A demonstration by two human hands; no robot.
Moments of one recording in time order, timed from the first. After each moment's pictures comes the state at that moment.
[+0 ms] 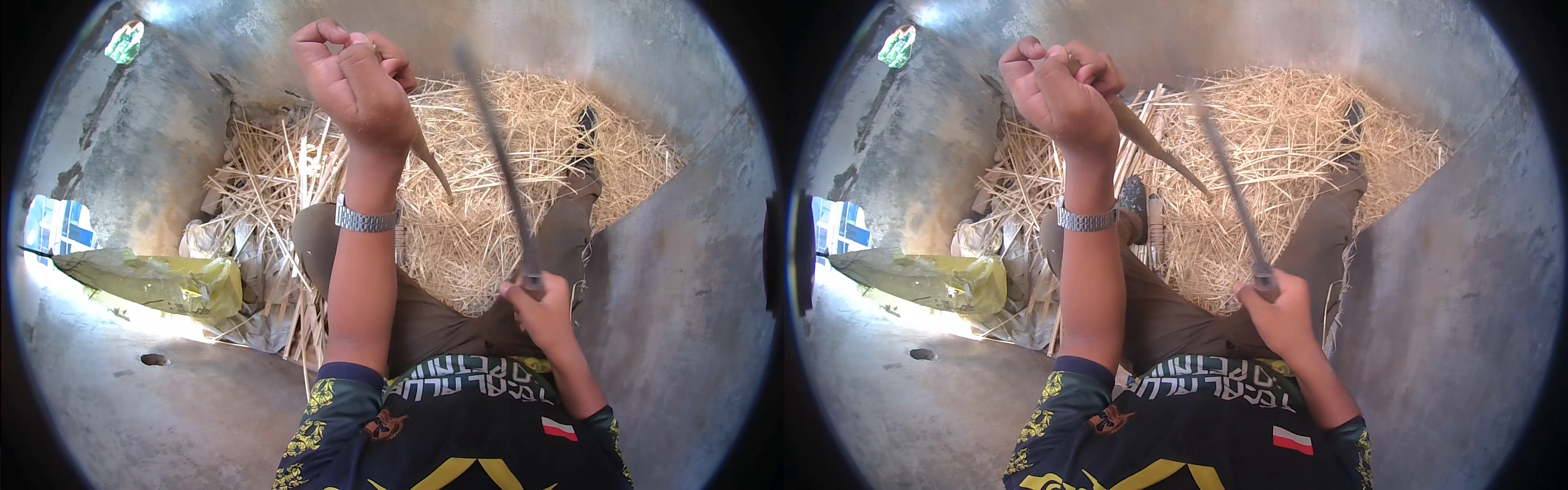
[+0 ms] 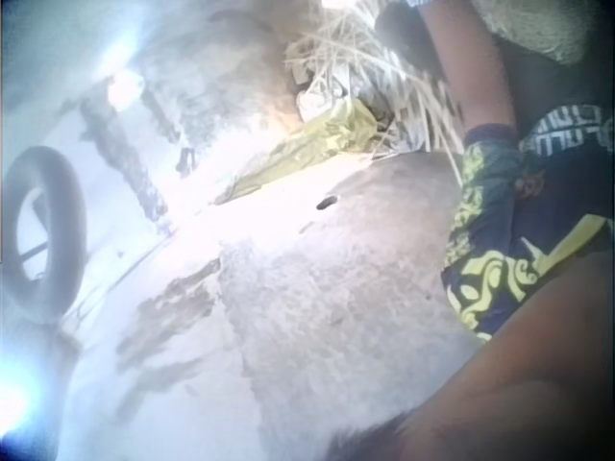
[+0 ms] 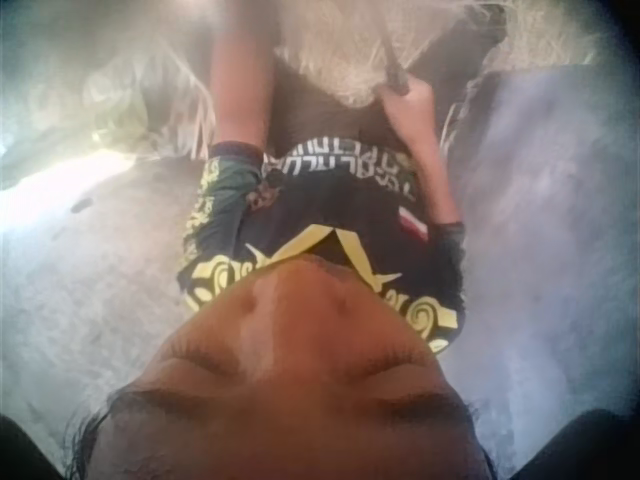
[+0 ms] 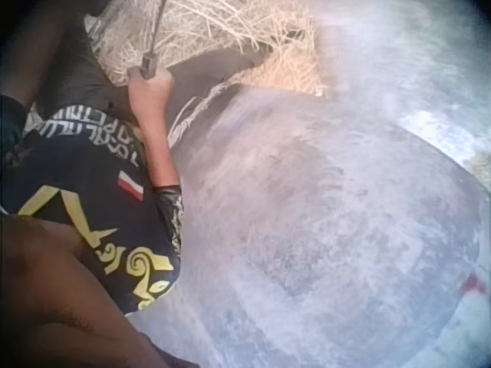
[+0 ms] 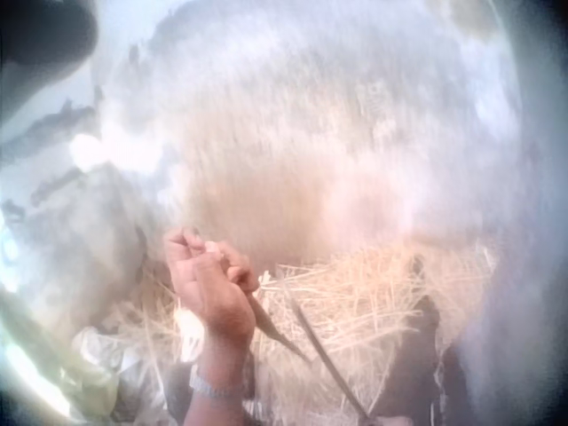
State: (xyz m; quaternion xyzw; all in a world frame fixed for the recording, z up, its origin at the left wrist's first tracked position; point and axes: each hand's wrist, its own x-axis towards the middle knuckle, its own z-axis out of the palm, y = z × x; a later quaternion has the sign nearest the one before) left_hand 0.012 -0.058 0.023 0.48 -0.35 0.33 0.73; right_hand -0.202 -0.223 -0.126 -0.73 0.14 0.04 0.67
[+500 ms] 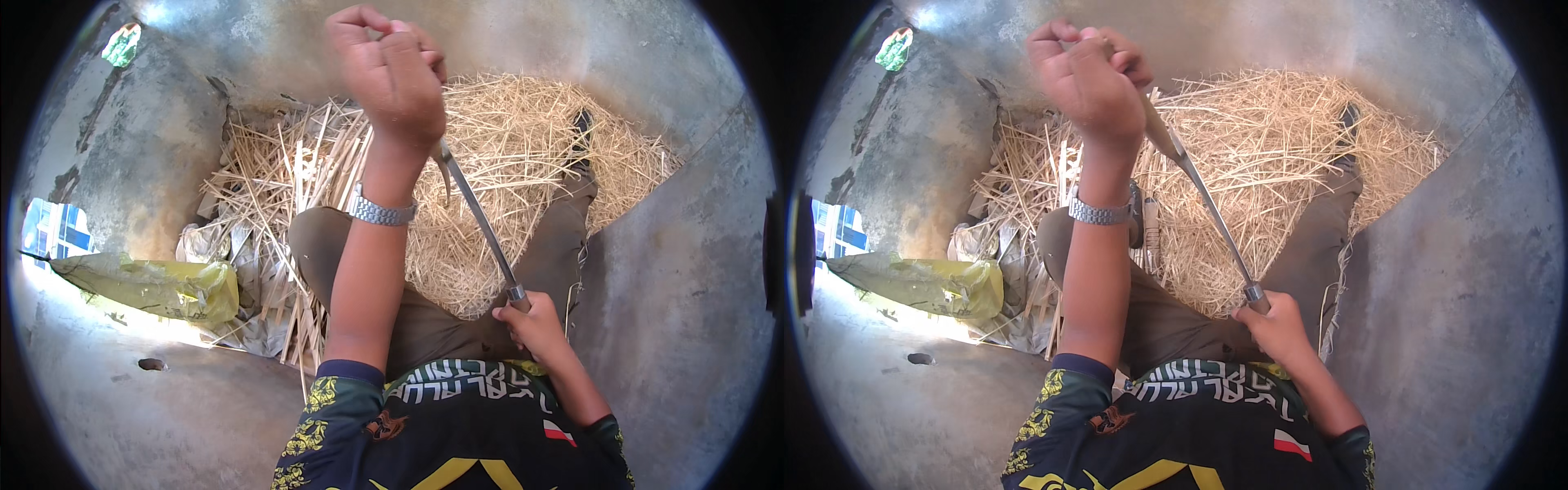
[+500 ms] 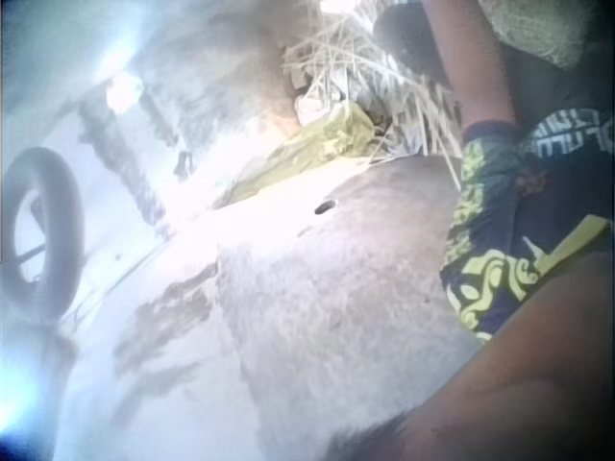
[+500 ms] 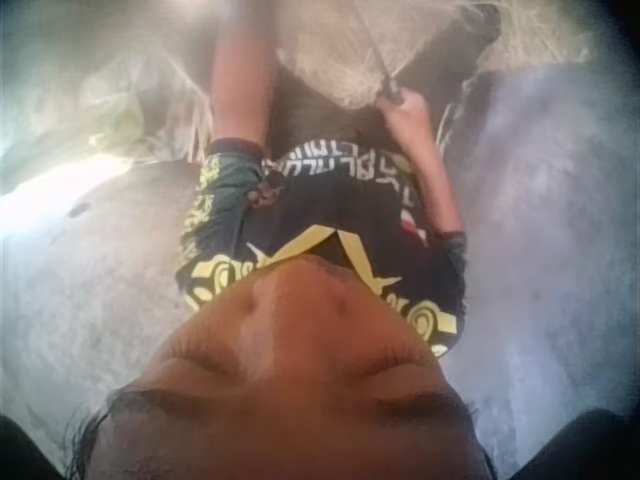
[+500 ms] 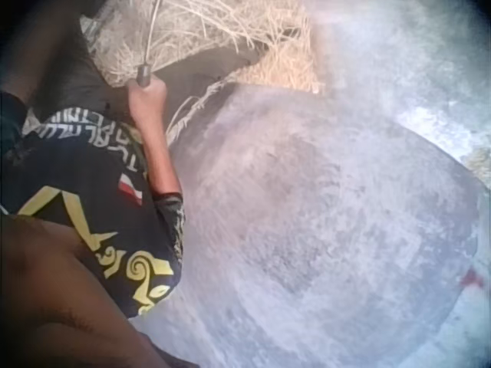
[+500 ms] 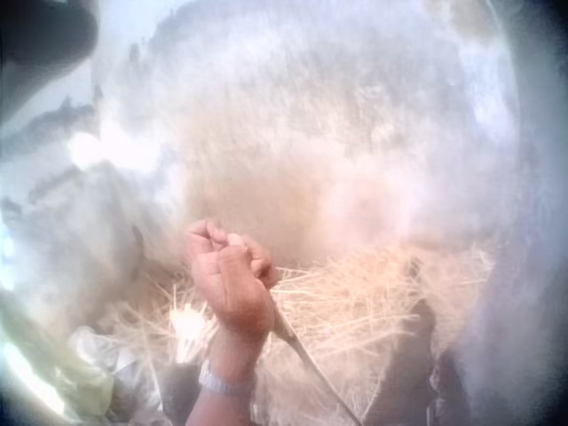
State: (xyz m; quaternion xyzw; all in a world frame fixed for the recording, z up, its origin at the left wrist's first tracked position) left_hand 0.021 -0.085 0.020 0.51 -0.34 0.32 0.73; right_hand -0.210 -0.233 -0.149 -0.68 0.18 0.18 0.69
